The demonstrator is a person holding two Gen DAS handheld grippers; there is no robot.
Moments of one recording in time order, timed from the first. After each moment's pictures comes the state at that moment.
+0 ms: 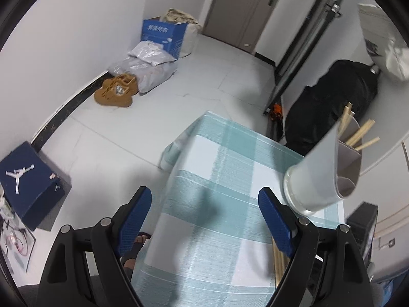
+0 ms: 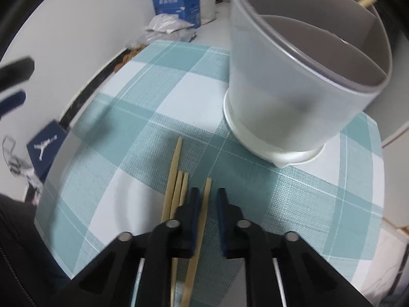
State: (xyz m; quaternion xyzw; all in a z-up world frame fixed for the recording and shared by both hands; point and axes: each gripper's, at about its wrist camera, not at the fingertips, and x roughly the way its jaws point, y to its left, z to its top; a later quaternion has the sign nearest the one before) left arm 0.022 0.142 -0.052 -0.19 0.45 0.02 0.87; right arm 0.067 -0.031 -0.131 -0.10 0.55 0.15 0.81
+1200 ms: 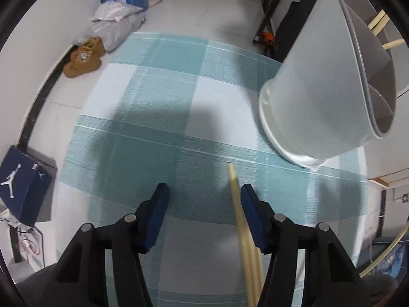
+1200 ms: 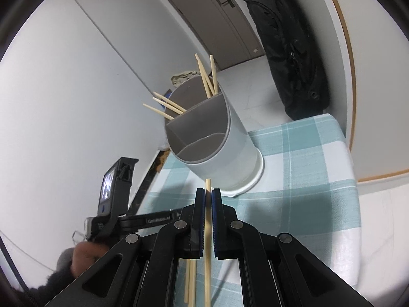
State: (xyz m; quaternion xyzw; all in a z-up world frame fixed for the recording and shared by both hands) left arm 0.061 0.034 -0.114 -0.10 0.60 -0.03 0.79; right arm 0.009 -0.178 -0.033 0.18 0.39 0.21 0.88
